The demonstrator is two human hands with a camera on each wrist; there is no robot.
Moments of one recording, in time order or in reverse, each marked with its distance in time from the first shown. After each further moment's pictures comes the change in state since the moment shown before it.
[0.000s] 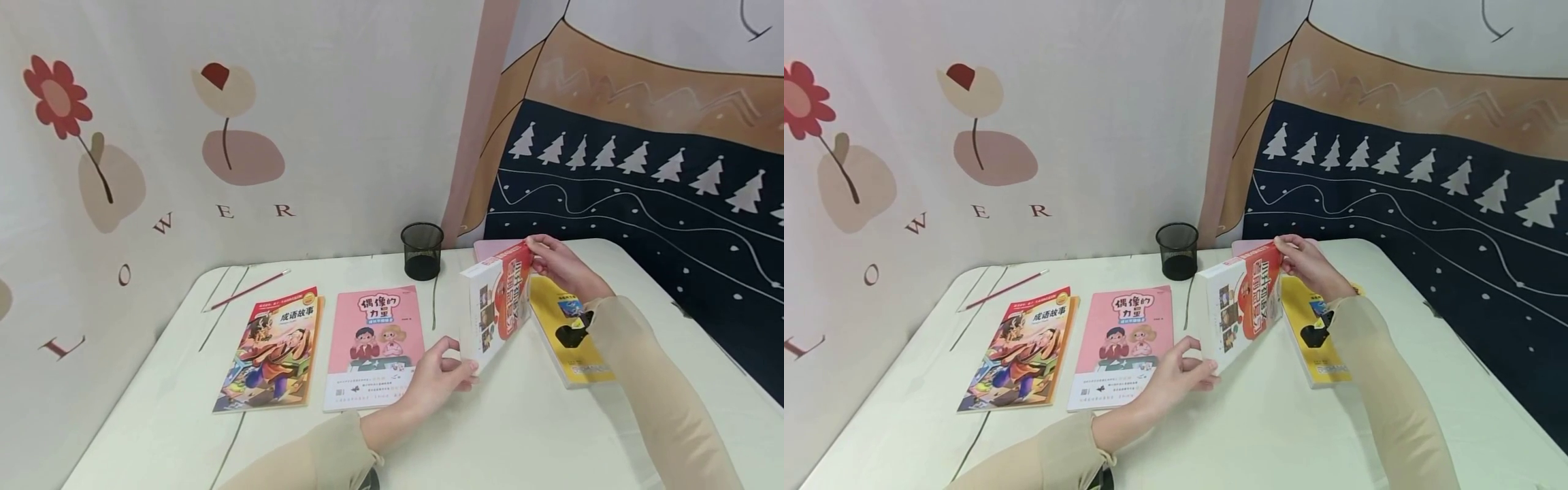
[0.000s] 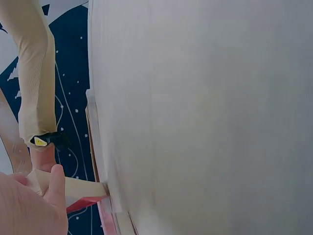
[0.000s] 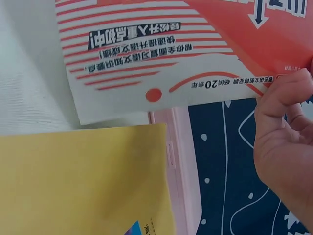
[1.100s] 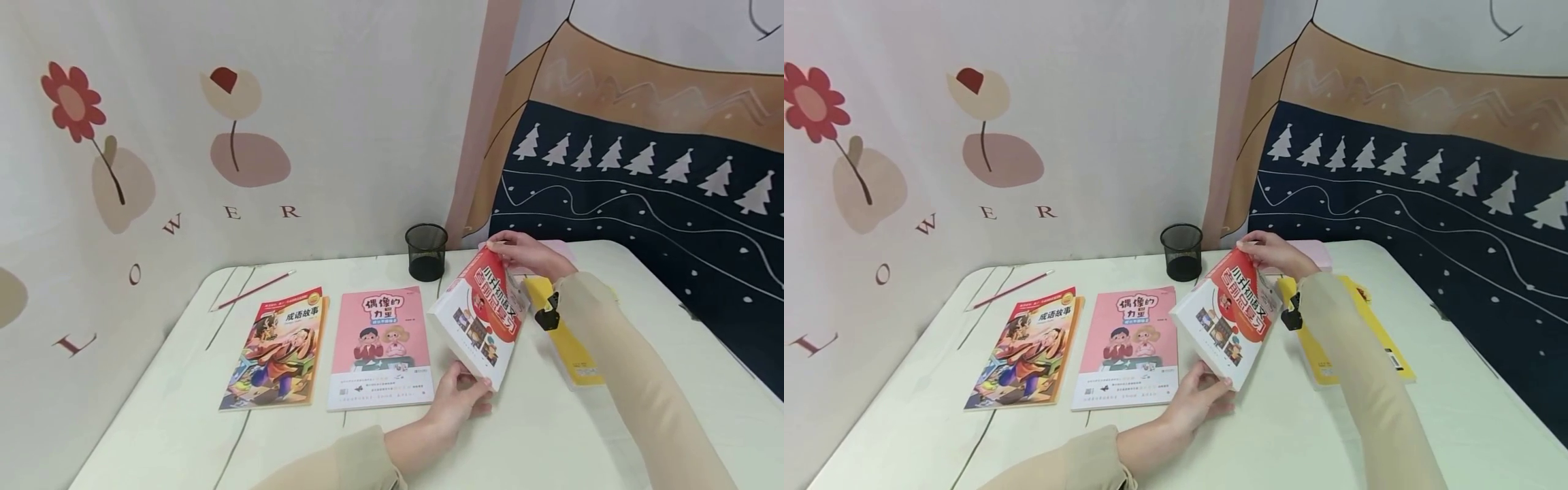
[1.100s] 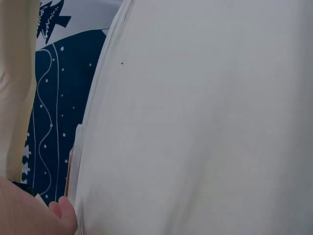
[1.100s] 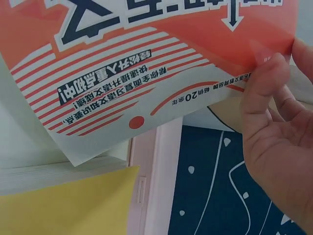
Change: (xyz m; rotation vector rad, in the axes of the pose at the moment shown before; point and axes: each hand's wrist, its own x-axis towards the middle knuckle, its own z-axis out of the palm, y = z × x) left_hand -0.011 -0.020 0.033 -0.259 0.144 -0.192; right_hand 0.038 -0.014 0.038 -0.379 -0.200 -0.016
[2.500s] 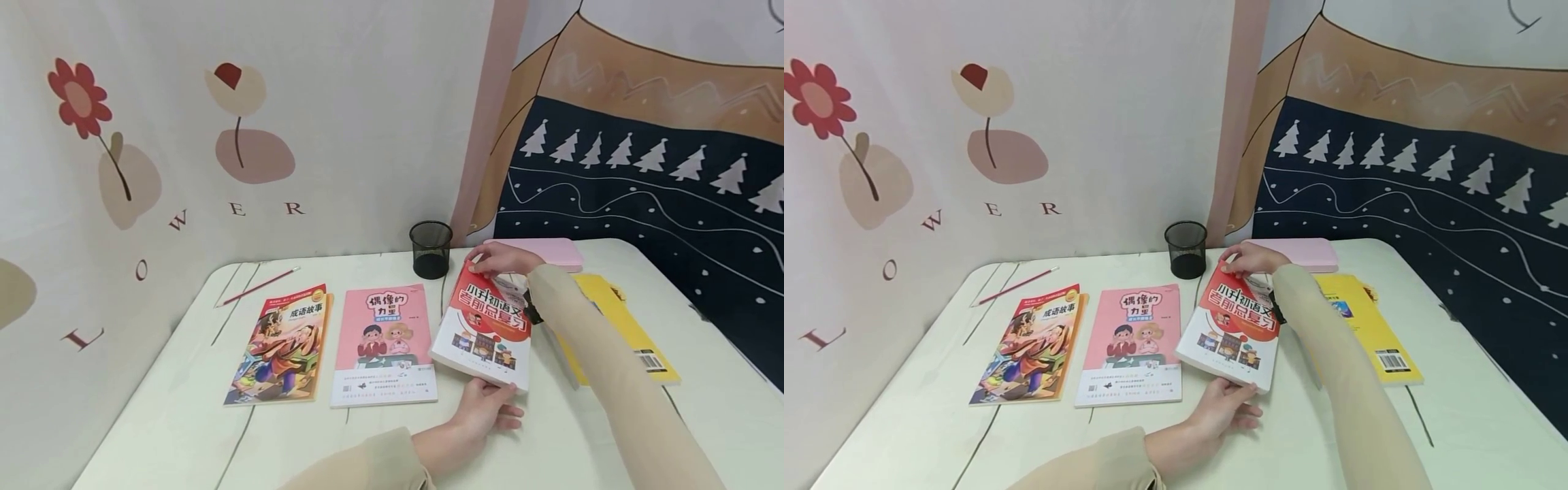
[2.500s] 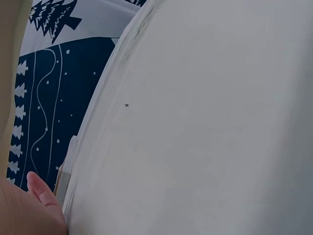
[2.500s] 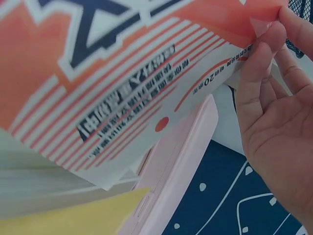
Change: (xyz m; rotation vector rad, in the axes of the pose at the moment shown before) left_hand 0.005 -0.017 0.030 -0.073 0.064 -0.125; right_hand 0.037 0.003 0.030 -0.276 -0.219 0.024
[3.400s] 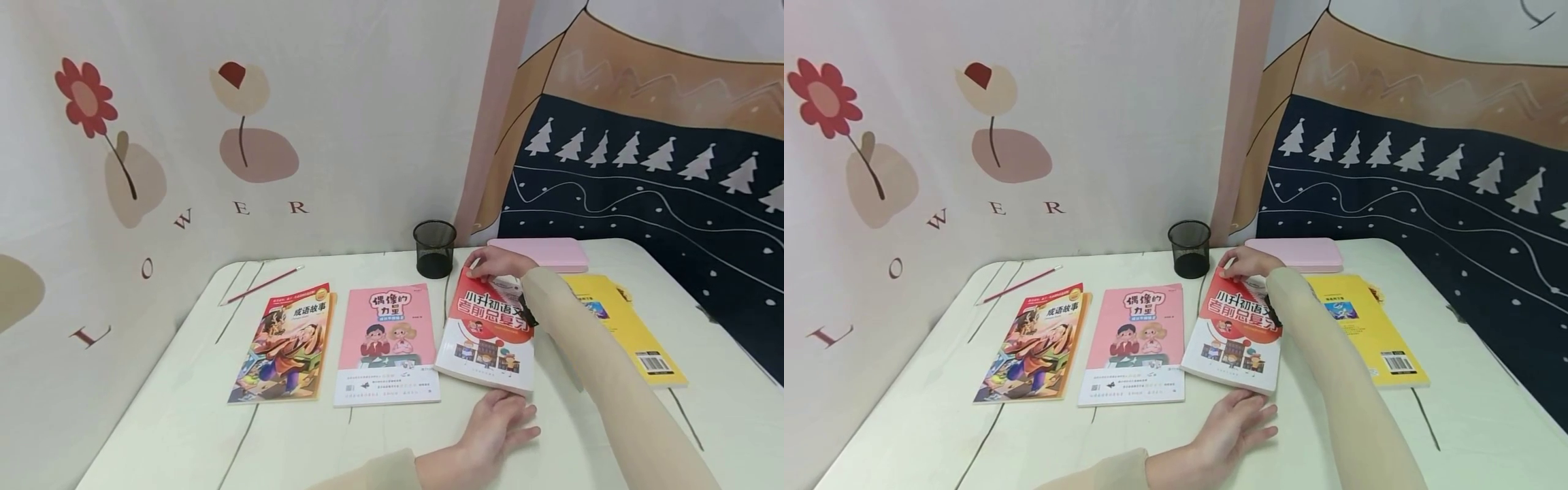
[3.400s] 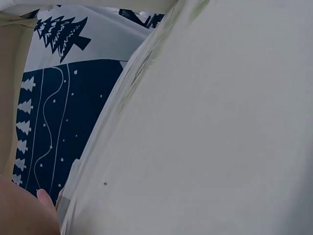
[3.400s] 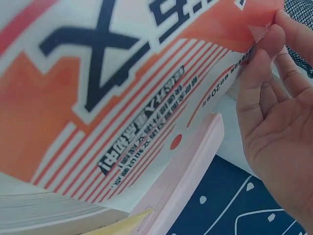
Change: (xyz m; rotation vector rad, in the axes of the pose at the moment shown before) left_hand -0.017 -0.012 0.007 -0.287 -0.086 -0.003; right_hand 0.012 -0.003 0.012 -0.048 0.007 0.030
